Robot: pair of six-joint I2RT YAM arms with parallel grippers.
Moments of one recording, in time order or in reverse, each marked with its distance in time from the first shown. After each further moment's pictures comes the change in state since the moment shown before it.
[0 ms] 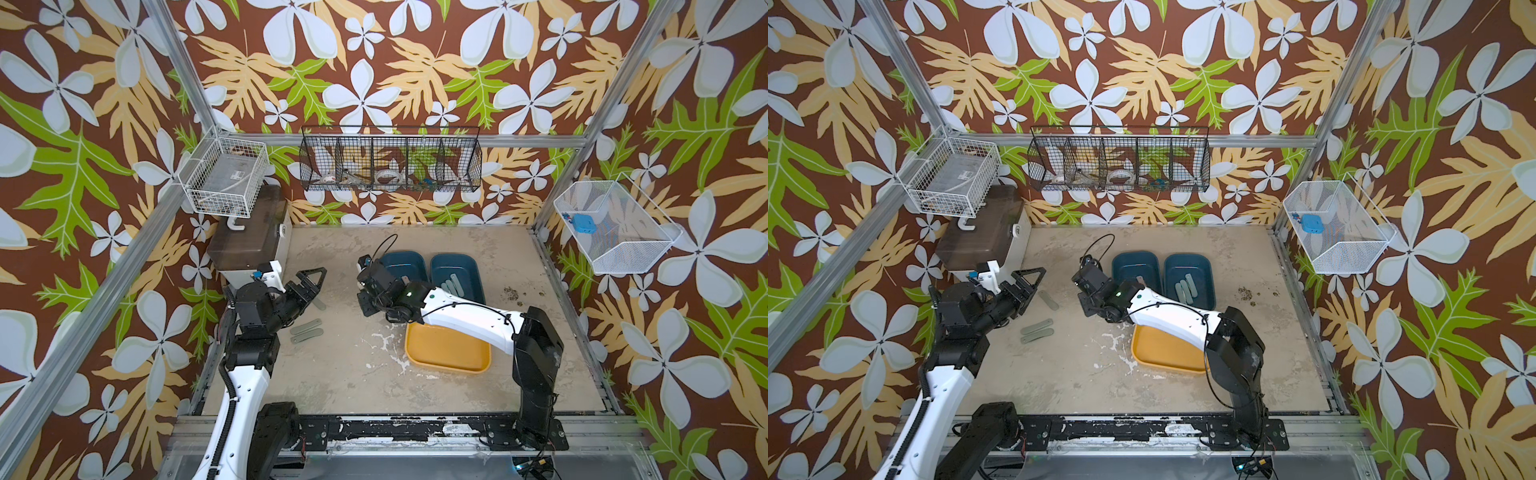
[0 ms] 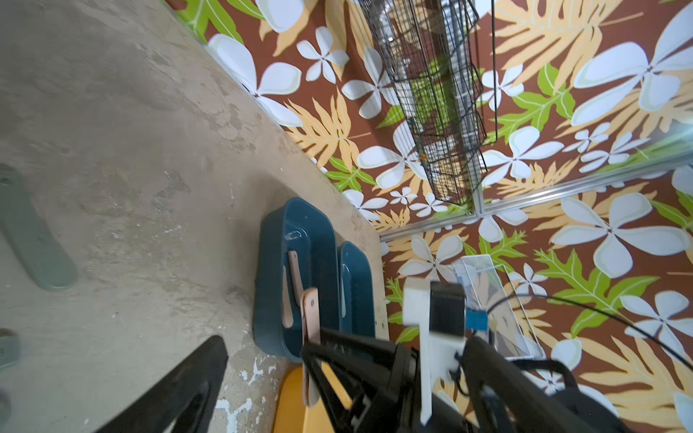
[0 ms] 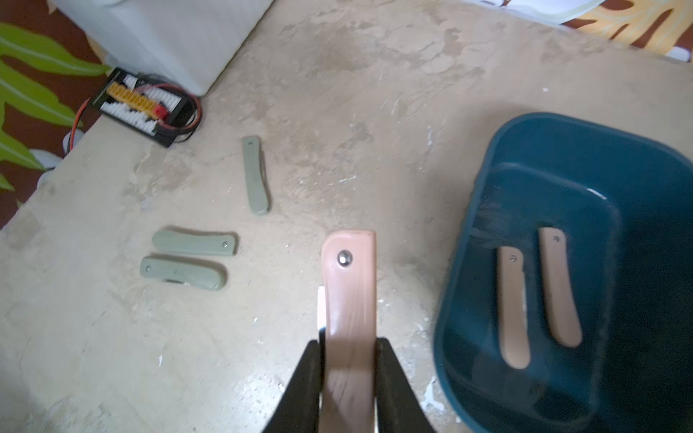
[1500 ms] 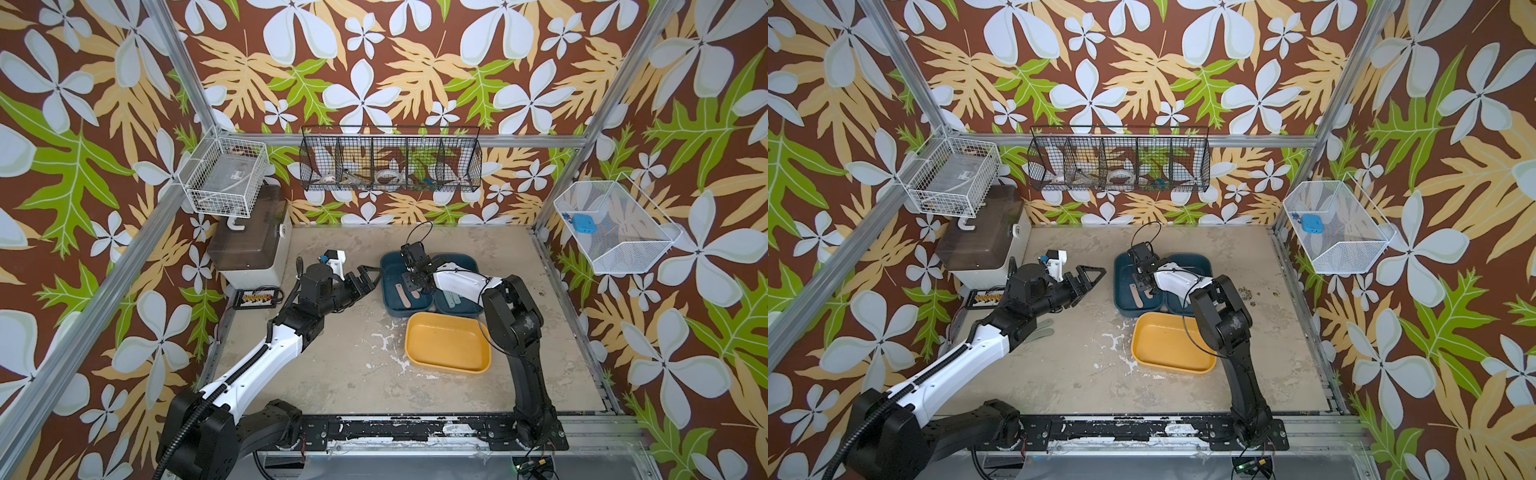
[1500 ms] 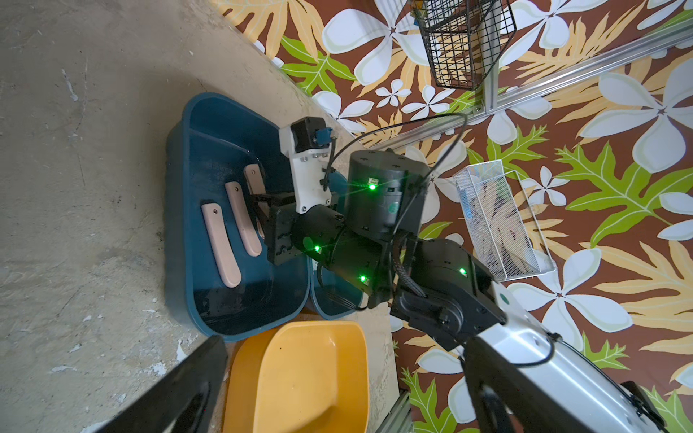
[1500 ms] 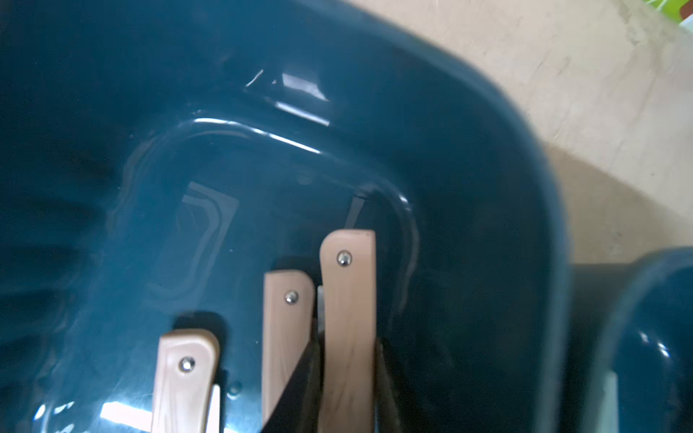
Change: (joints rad) left arm -0.436 0.352 0.102 0.187 -0.179 -0.028; right arm -0.369 0.305 0.024 0.057 0.027 -0.284
